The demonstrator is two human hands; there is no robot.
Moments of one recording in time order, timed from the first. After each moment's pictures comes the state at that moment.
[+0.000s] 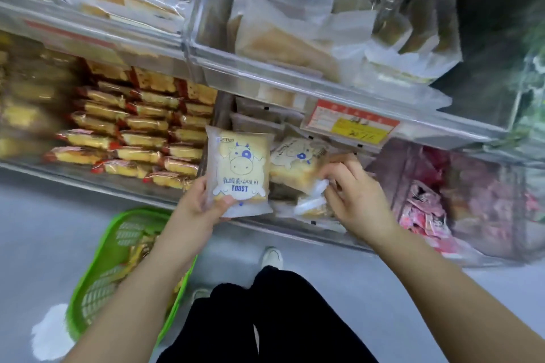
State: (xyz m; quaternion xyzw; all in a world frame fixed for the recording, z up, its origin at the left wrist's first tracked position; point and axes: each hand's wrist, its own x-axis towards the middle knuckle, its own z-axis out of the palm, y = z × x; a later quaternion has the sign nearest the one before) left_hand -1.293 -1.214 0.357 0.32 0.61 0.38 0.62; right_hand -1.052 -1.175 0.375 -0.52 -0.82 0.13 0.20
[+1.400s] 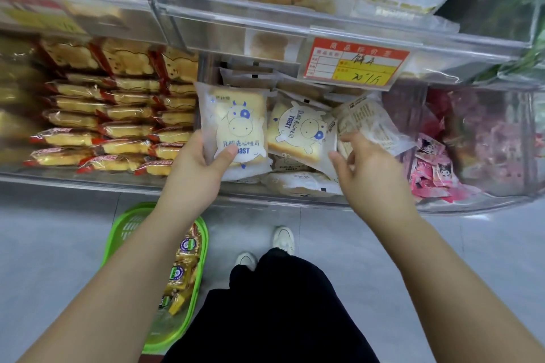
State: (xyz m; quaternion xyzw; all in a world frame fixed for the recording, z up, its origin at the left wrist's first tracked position) left_hand -1.301 -1.182 0.358 0.47 0.65 0.29 0.52; right_hand -1.072 -1.210 0.377 -0.75 -0.64 0.15 0.10
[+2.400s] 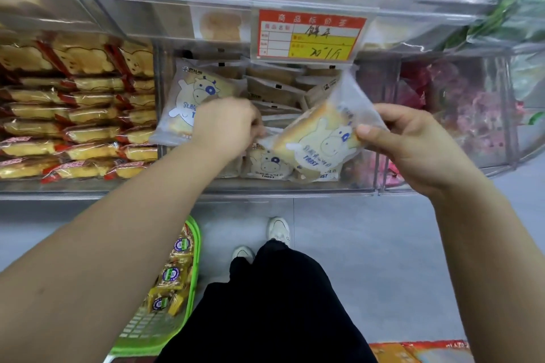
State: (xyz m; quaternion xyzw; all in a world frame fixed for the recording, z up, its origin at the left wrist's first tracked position) left_hand -1.225 -1.117 0.343 0.84 0.53 -0.02 0.10; right_hand -1.004 -1.207 0.400 -0.61 -0.43 0.54 0.39
